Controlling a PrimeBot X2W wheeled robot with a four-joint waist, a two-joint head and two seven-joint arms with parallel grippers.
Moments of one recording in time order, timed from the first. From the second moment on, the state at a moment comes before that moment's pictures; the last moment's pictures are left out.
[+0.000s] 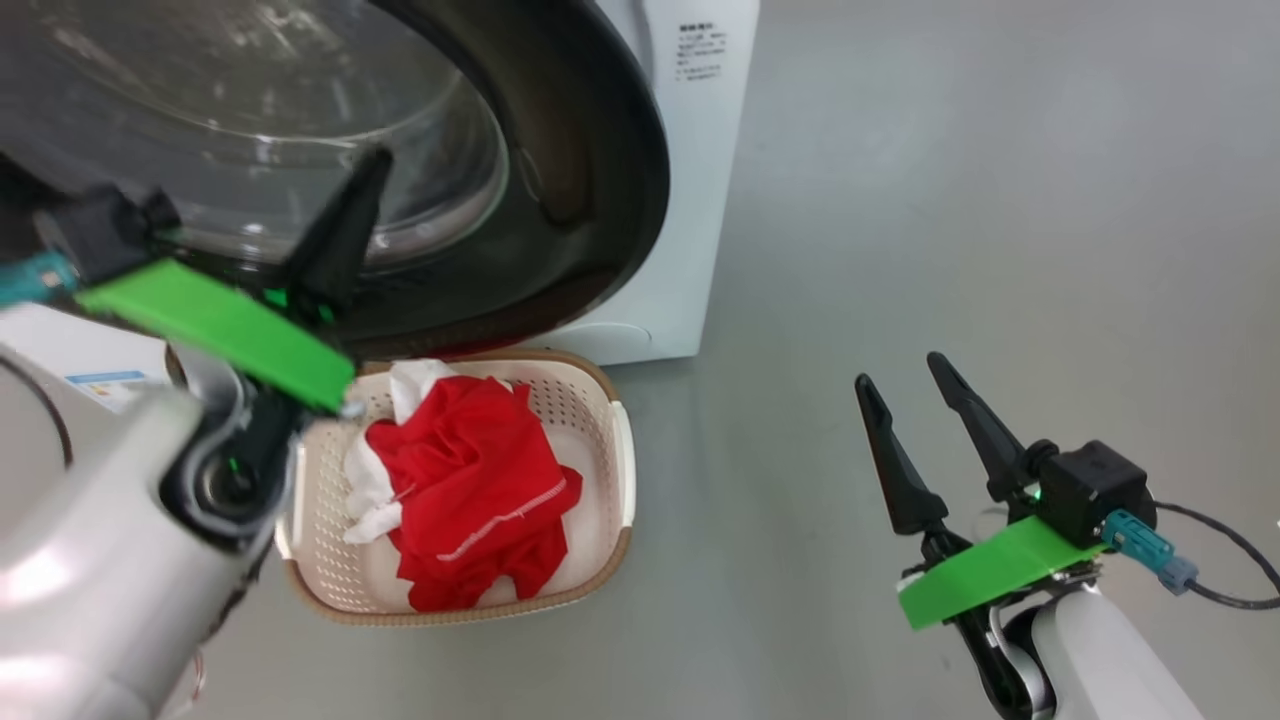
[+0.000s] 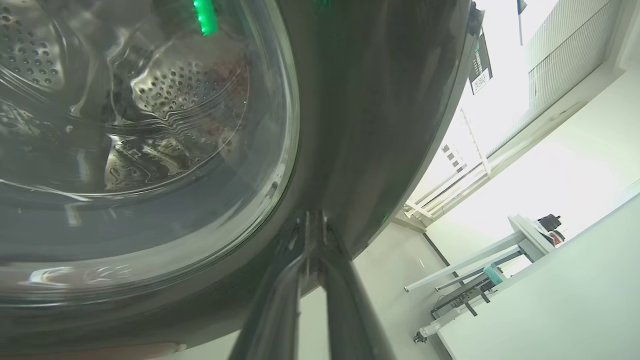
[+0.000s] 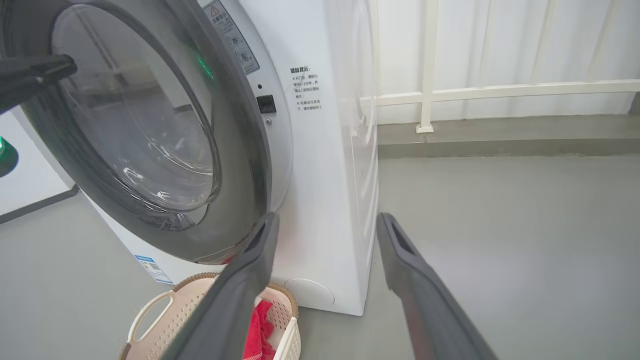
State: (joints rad) left arm -0.91 0.46 -0.72 0.42 -1.51 -0.12 -0.19; right arm -0.24 -0.06 0.17 0.27 0.33 0.12 -0.26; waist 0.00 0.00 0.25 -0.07
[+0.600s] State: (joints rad) left arm -0.56 0.49 -0.63 0.45 -1.42 -0.12 -0.25; right arm -0.12 -0.06 0.12 0.28 0.33 0.12 -0.26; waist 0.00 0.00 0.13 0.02
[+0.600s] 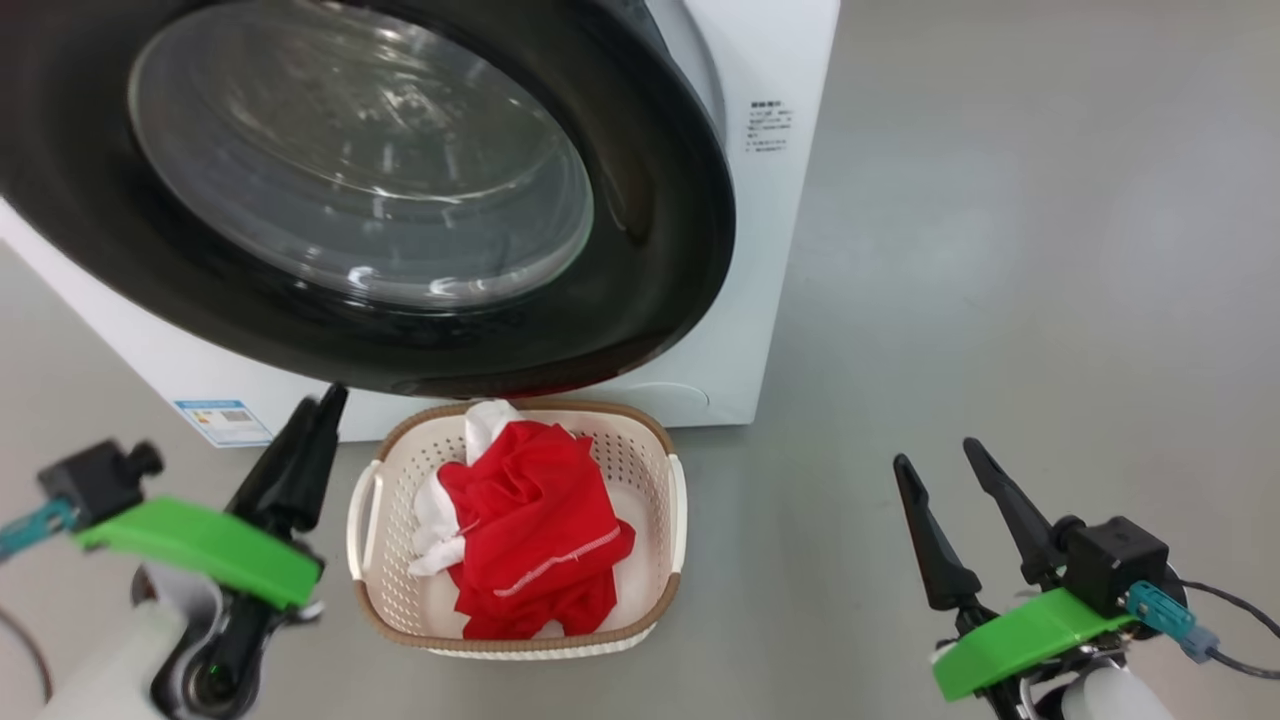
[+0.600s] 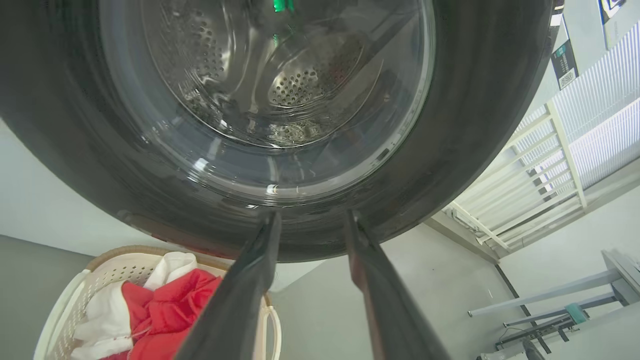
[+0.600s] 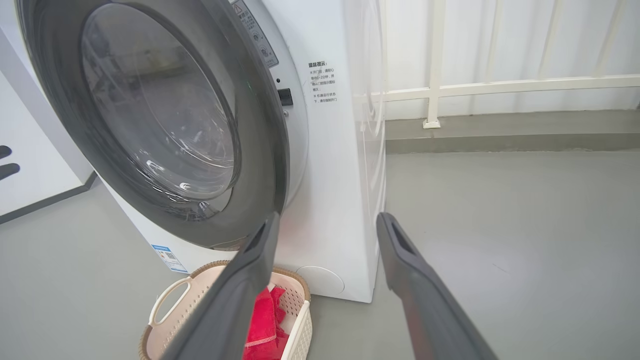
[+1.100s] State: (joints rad) left arm -0.26 0.44 -0.40 0.43 -1.16 -0.13 -0.25; right arm -0.04 -0.09 0.10 0.28 0.34 0.12 -0.26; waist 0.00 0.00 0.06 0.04
